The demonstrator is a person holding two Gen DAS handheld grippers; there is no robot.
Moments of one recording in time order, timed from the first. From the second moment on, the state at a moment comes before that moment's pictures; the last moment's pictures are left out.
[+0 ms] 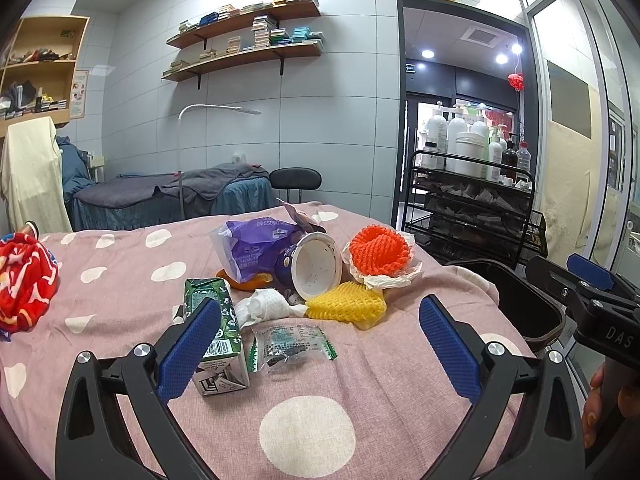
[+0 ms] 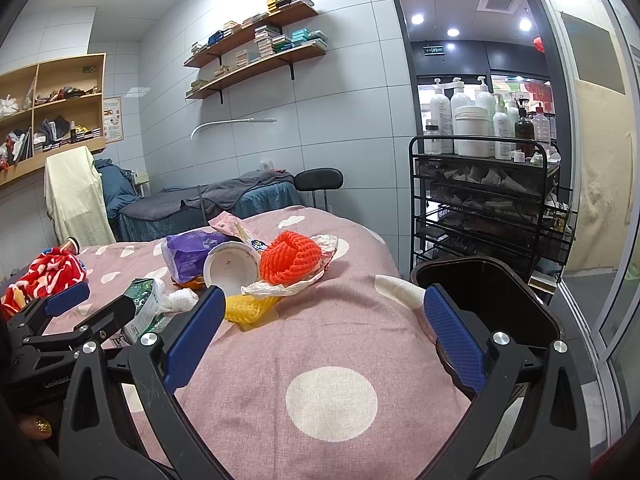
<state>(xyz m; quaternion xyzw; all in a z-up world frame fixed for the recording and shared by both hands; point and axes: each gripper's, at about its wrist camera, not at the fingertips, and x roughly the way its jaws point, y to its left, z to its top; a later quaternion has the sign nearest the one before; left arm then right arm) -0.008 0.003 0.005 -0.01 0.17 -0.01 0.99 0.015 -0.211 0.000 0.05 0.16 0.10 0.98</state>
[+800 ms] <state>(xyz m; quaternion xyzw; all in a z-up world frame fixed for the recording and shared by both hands) -0.009 0.005 0.001 -0.01 0.17 -0.01 0.98 0.014 -0.209 0.000 0.05 0.16 0.11 0.98</state>
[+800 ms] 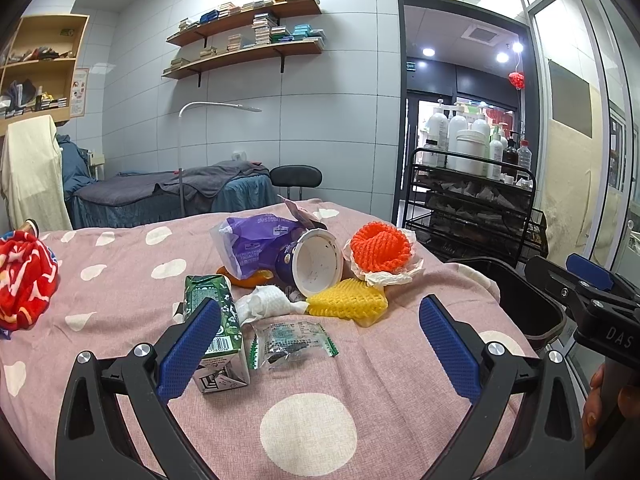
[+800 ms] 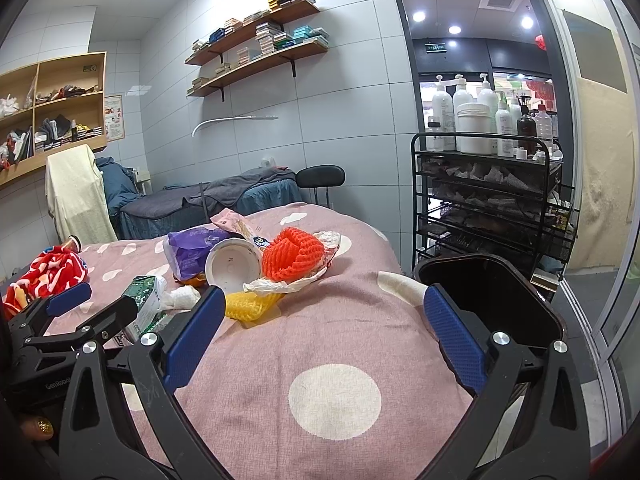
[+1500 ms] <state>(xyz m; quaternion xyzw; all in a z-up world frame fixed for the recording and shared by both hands) 0.017 0.048 -0.012 -0.01 0.29 0.04 0.96 0.048 -0.182 -0.008 0.01 0.23 0.17 0.96</state>
